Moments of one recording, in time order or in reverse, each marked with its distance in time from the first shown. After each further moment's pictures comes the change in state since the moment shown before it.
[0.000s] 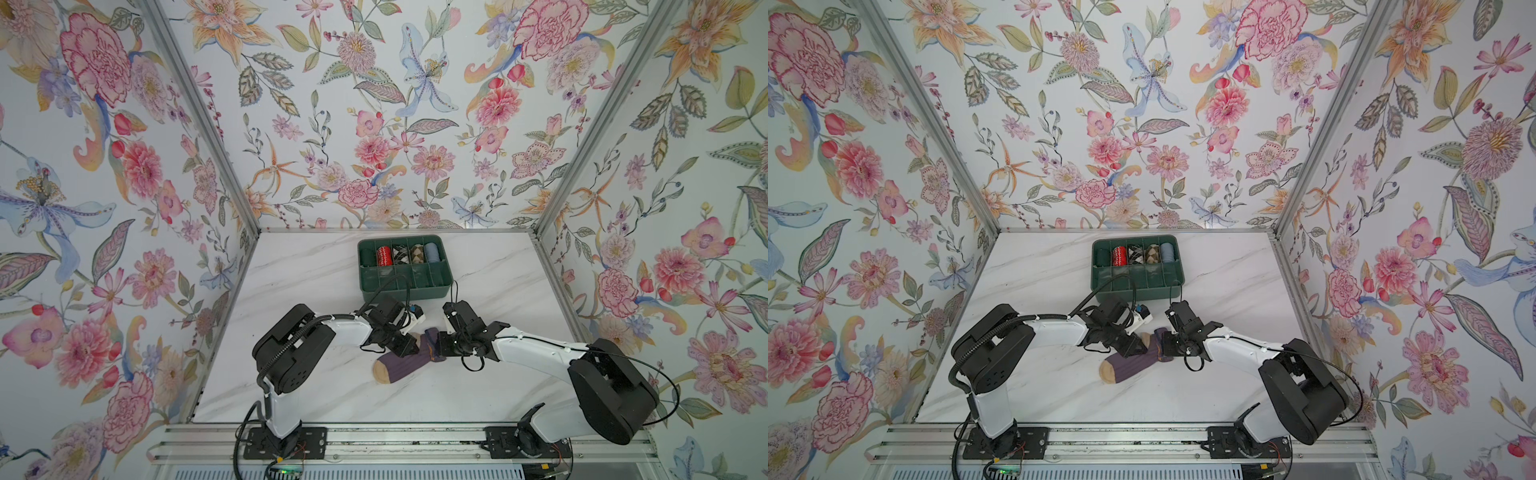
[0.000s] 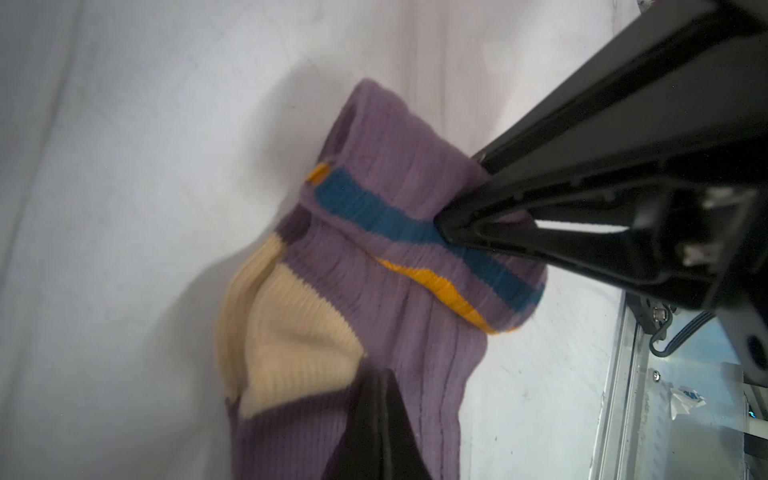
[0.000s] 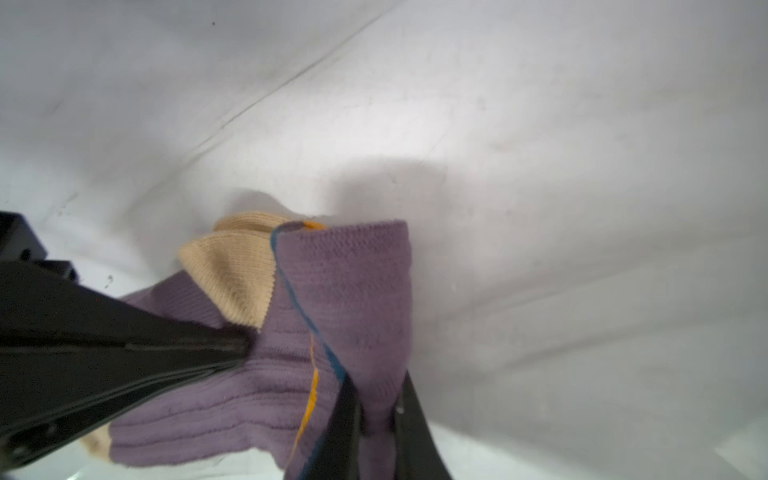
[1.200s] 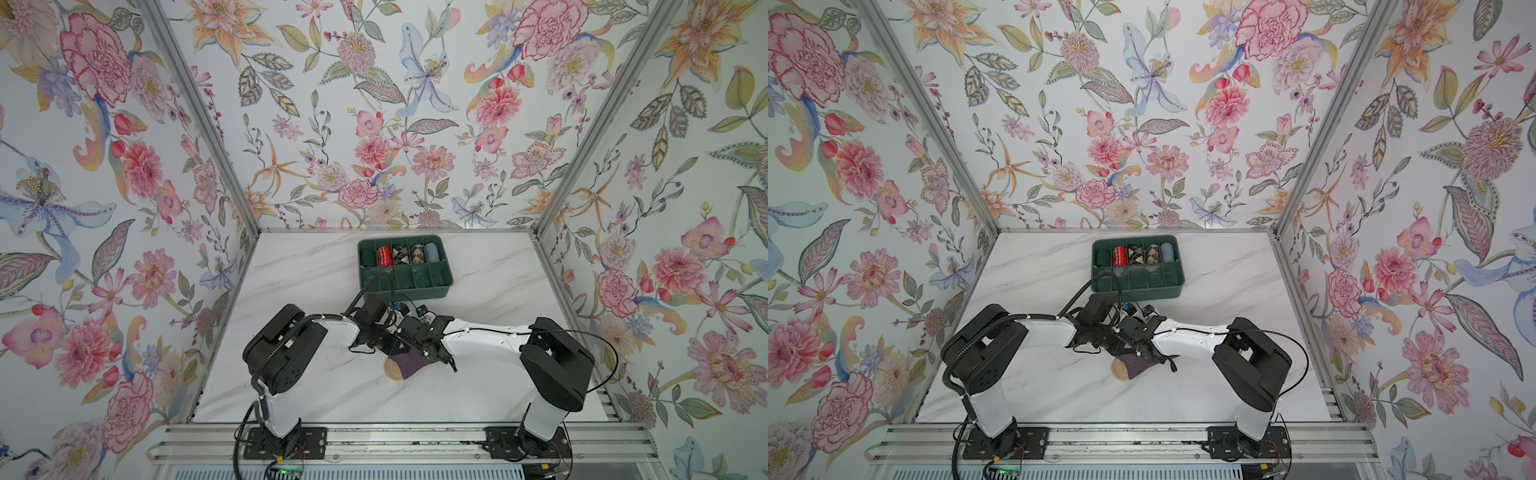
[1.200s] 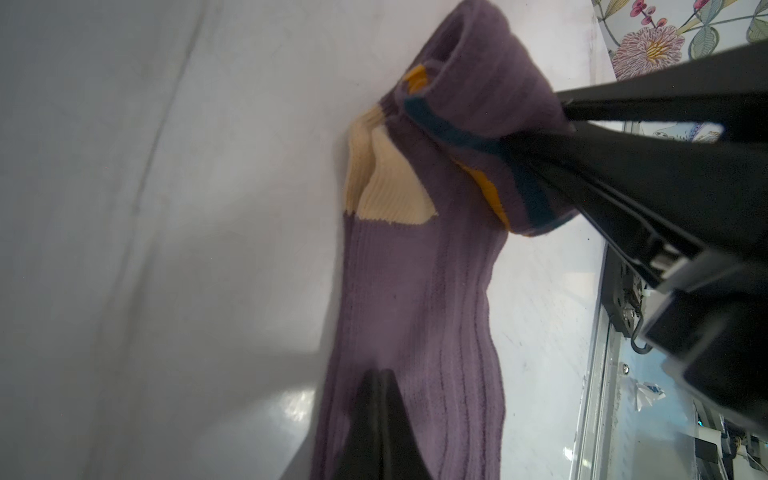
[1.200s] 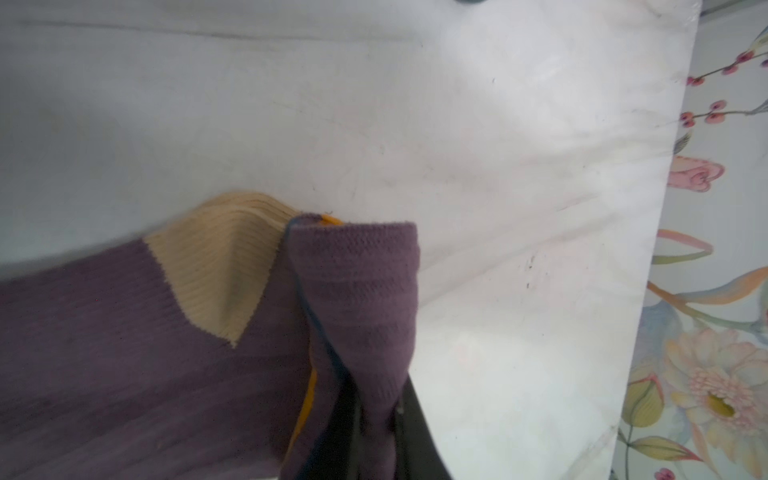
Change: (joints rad) left arm 0.092 -0.039 -0.111 0.099 0.084 -0.038; right arm 0.325 0.315 0.381 -0.530 0.706 -0.013
